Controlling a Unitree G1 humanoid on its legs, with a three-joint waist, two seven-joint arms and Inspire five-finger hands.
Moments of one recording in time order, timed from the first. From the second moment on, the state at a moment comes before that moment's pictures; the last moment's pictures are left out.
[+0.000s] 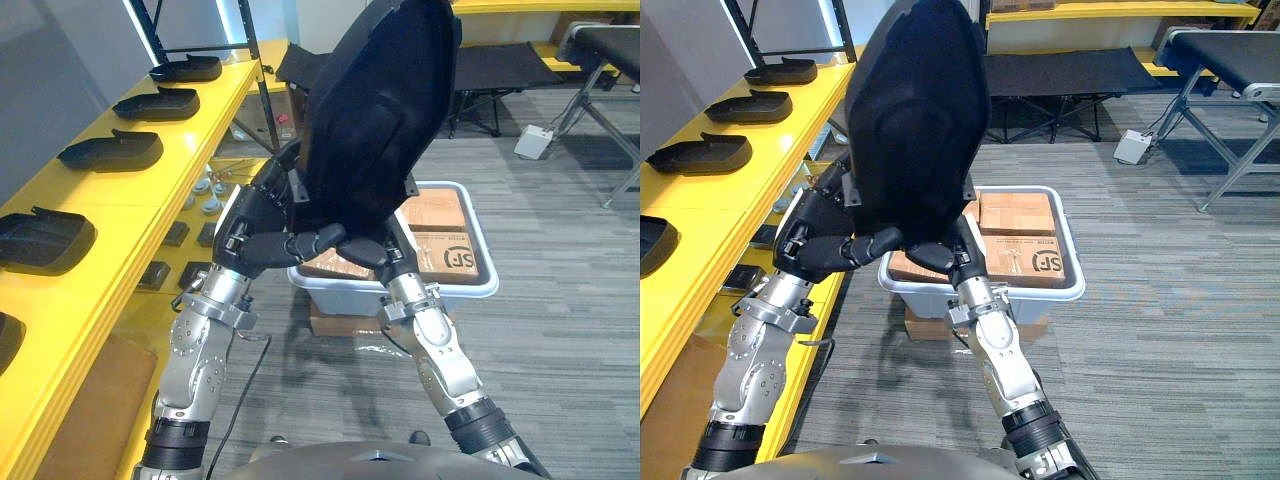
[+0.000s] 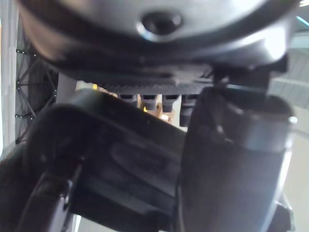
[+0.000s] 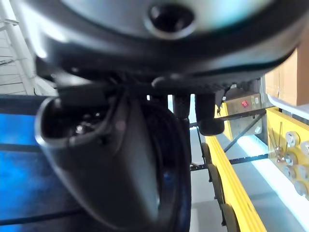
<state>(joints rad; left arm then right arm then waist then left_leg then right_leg) 0.04 0.17 -0.03 -0.24 -0.55 -0.17 -0.38 -0.07 -0.11 0.33 0.04 0.24 -0.22 0.02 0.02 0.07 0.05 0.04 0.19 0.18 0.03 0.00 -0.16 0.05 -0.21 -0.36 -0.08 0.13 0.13</state>
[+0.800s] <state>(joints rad) 0.01 0.14 0.01 -0.23 -0.50 -0.19 -0.28 -0.06 -0.10 0.41 0.03 0.28 -0.19 0.02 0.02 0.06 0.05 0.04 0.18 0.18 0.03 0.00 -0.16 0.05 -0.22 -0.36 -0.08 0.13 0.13</state>
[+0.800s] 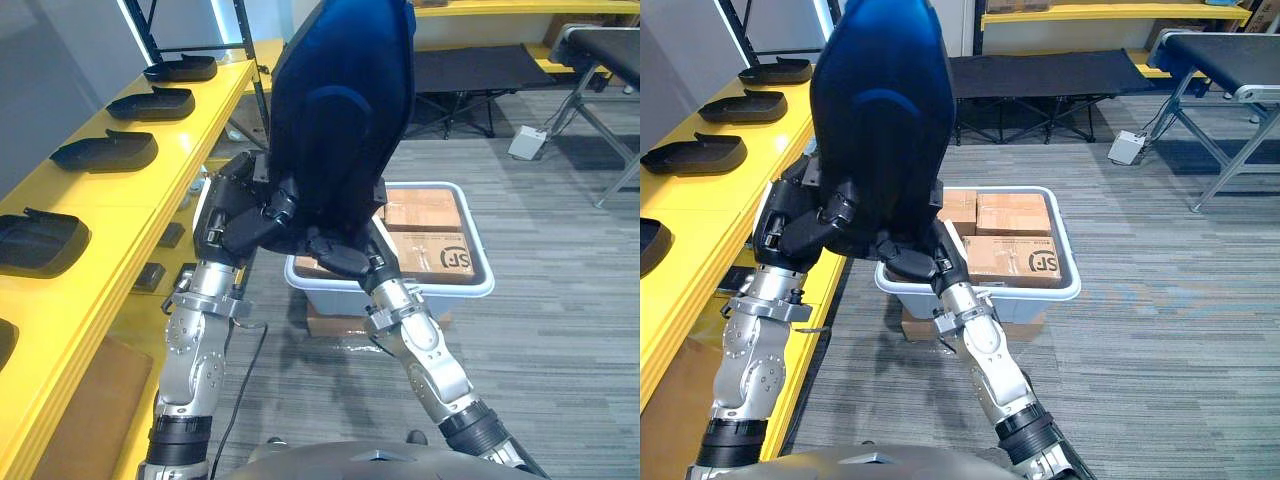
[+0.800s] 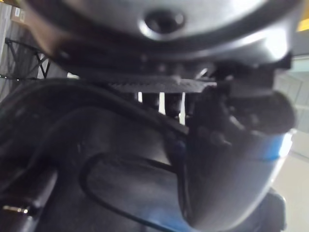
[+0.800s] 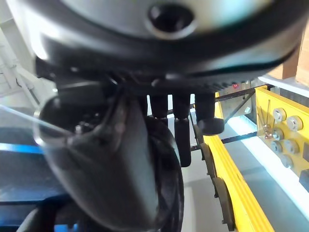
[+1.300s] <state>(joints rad) 0.09 0.12 -0.02 -0.17 -0.27 -0.20 -0.05 -0.05 -0.11 0.41 0.03 0.28 -0.19 0.00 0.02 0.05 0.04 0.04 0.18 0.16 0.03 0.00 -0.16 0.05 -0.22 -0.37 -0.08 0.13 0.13</state>
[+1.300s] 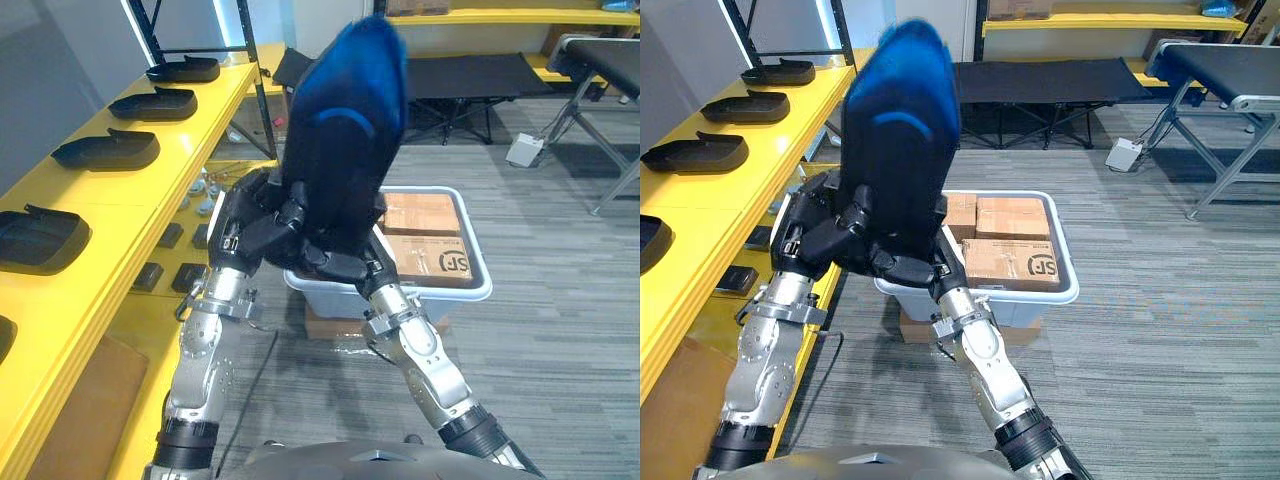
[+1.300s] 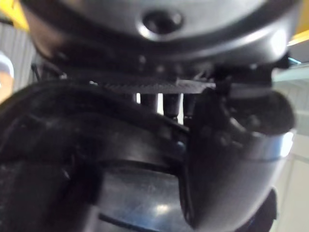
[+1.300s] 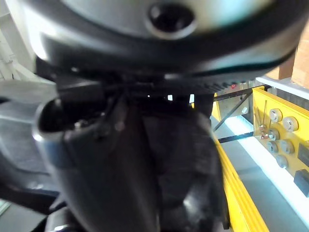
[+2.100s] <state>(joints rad) 0.26 -0.04 0.35 -0.15 -0.25 -0.42 0.38 0.18 -0.08 0.13 -0.12 0.56 -0.12 0.18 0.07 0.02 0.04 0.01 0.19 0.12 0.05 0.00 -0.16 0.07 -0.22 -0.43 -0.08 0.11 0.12</state>
